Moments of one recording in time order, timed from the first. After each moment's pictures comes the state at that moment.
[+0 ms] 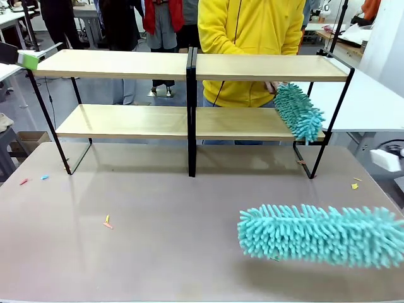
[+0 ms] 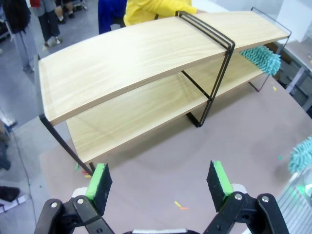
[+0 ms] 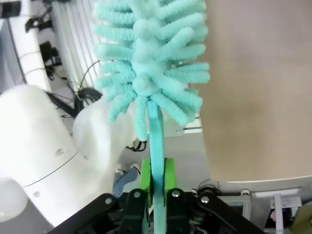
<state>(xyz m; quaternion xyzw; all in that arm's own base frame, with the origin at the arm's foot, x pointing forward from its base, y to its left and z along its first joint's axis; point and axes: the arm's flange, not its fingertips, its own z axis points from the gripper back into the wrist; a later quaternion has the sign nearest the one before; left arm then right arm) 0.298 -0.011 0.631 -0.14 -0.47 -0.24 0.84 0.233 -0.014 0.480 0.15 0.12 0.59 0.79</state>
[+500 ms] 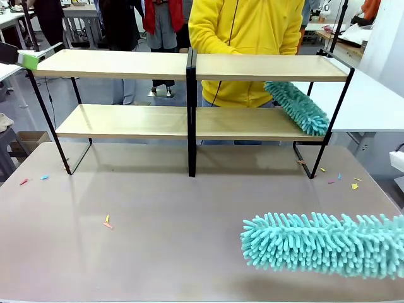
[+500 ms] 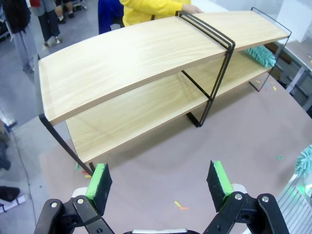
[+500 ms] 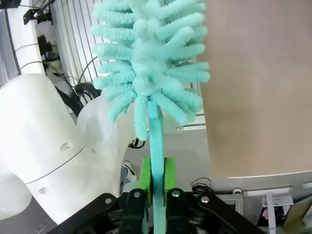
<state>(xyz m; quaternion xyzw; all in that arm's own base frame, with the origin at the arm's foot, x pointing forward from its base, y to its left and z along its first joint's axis) 0.299 -0.010 0.631 -0.14 -0.47 -0.24 0.84 0.221 -0.011 0.490 0.13 0.10 0.60 0.78</state>
